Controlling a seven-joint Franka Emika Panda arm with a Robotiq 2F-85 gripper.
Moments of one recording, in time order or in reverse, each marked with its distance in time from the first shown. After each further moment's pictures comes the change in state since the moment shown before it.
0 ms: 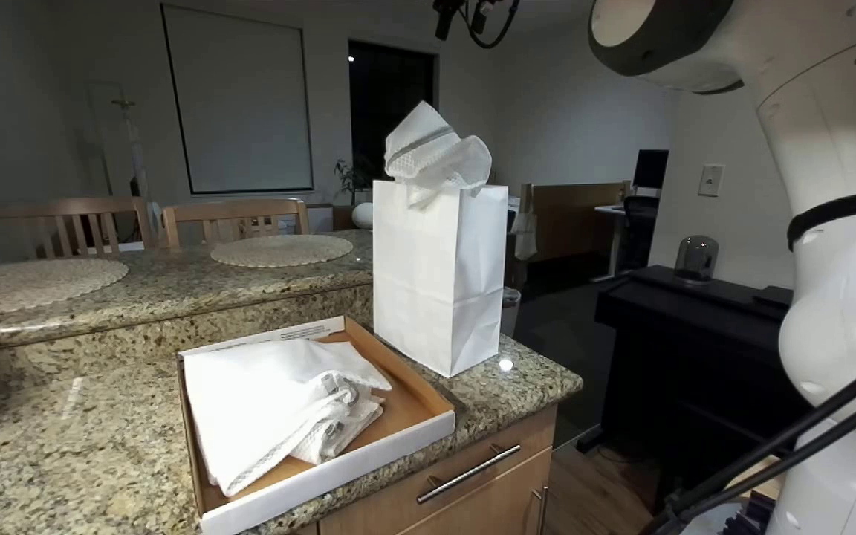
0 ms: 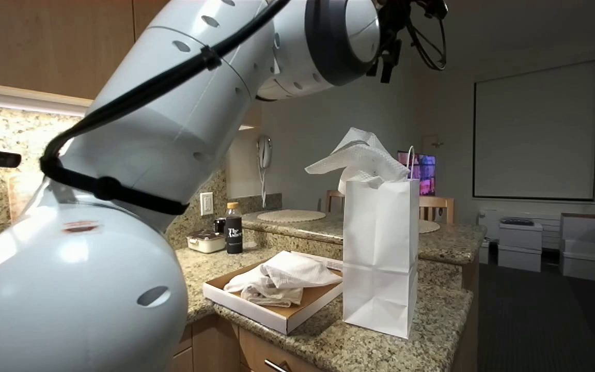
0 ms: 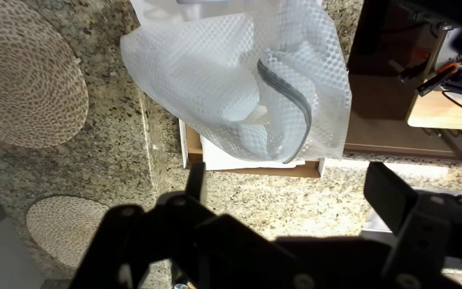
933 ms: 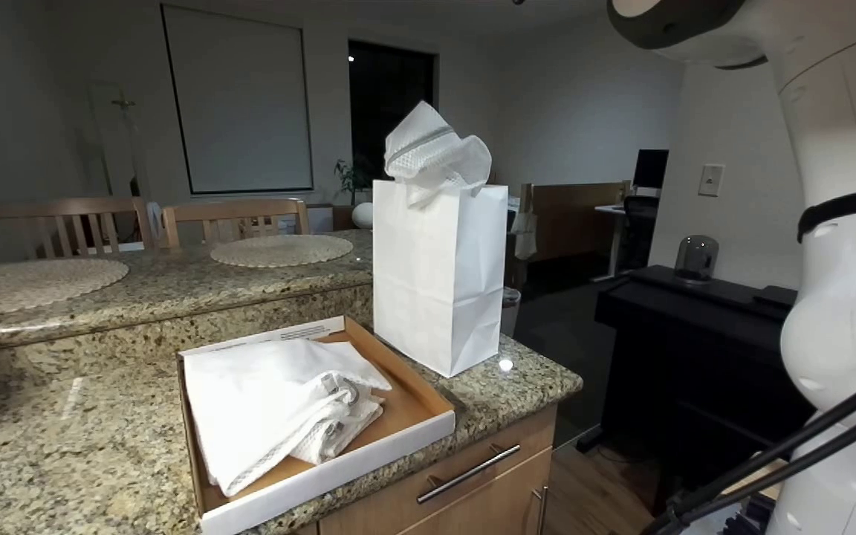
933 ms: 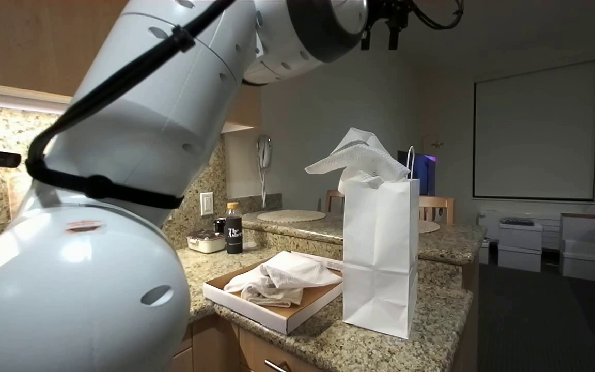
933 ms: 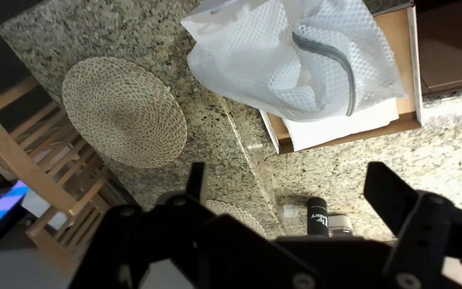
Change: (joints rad) arm 0.011 -0.089 -0.032 0.001 -0.004 0.138 0.394
